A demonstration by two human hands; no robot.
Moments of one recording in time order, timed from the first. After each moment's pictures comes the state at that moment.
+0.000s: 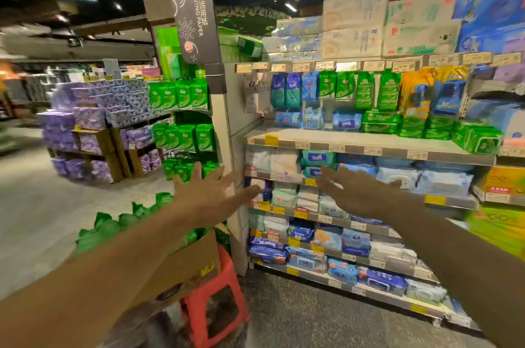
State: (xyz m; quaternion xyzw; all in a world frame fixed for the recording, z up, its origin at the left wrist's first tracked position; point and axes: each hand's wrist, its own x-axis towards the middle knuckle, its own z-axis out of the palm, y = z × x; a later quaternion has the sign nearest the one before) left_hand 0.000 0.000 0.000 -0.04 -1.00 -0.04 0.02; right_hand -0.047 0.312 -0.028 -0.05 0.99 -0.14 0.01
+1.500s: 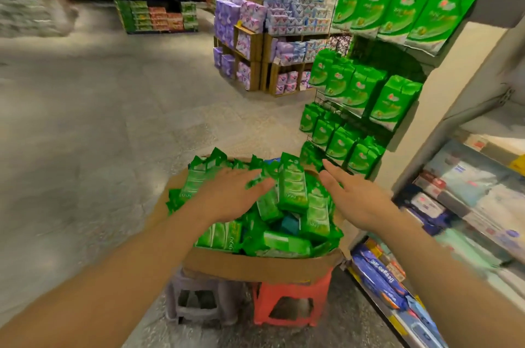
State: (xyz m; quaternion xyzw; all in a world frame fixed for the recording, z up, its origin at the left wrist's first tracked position) left_hand -0.255 -0.366 -0.185 0.23 -0.94 -0.24 -0.02; right_hand -0.415 -0.143 -0.153 -0.32 0.92 -0.16 0.14
